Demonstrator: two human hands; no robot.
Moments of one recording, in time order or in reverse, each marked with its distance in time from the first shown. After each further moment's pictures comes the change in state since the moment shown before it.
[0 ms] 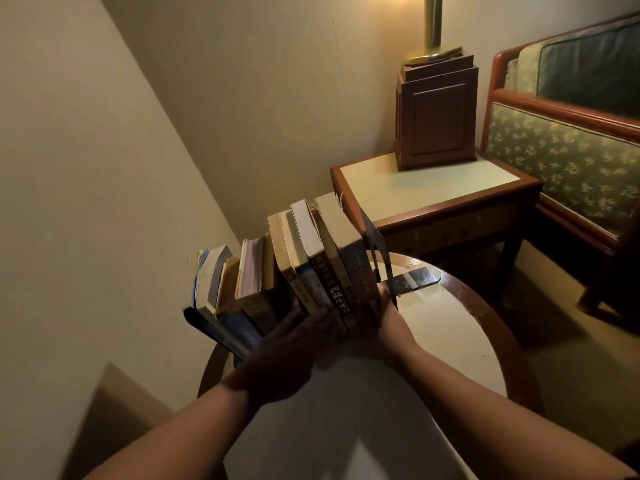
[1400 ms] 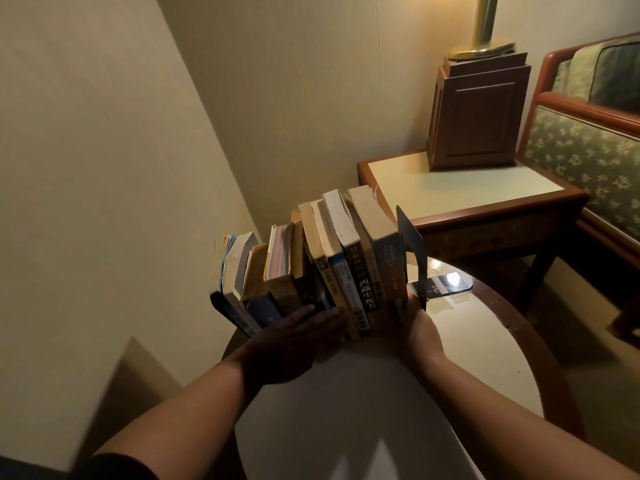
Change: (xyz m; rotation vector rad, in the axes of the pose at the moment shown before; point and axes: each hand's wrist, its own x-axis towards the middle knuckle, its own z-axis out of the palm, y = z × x) left_hand -0.025 -0.034 0.032 0.351 0.065 0.097; right_hand -0.001 0.004 0.001 -0.164 0.068 -0.016
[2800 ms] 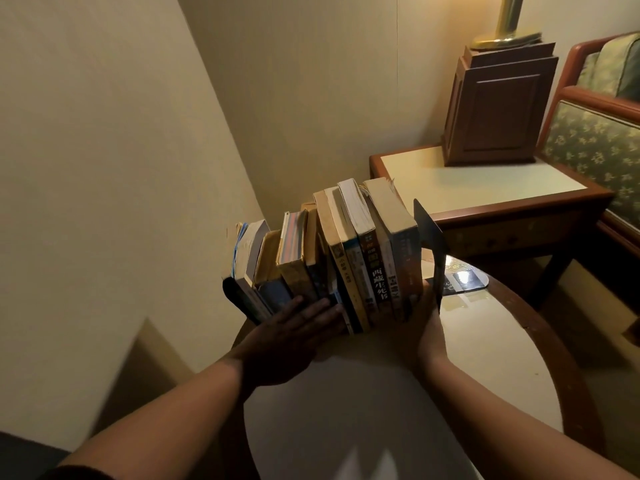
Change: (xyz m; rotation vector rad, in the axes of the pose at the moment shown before) left_hand -0.022 -0.006 -0.001 -0.205 -0.113 -0.103; right_hand -0.006 -0.025 0.007 0.254 0.123 -0.059
